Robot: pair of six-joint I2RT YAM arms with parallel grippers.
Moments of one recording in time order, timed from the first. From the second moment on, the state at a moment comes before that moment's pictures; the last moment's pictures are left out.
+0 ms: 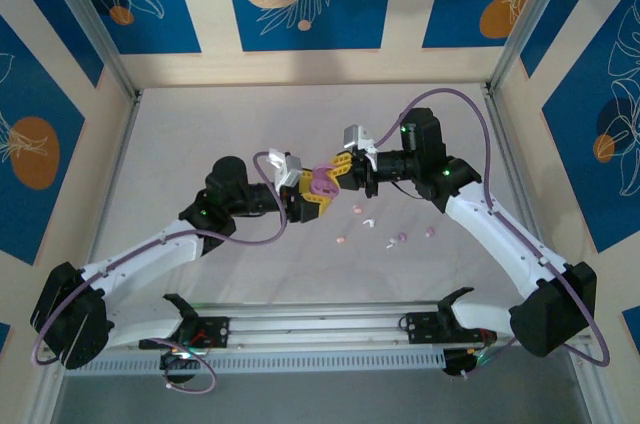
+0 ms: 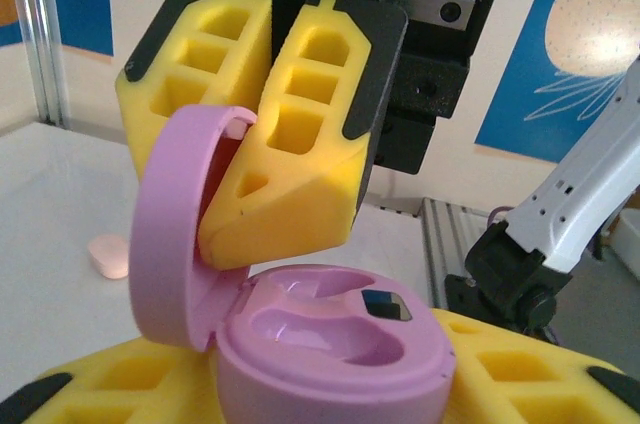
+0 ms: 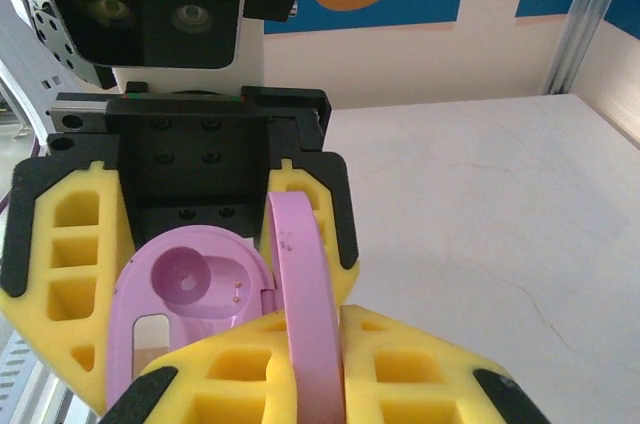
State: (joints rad) left arm -0.71 1.17 0.74 0.36 0.73 -0.13; right arm 0.48 1.21 1.09 -0.33 -0.94 -0.38
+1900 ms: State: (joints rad) left arm -0.71 1.17 0.52 0.83 0.49 -0.18; right arm 0.09 1.30 0.71 -0.78 -0.29 0.69
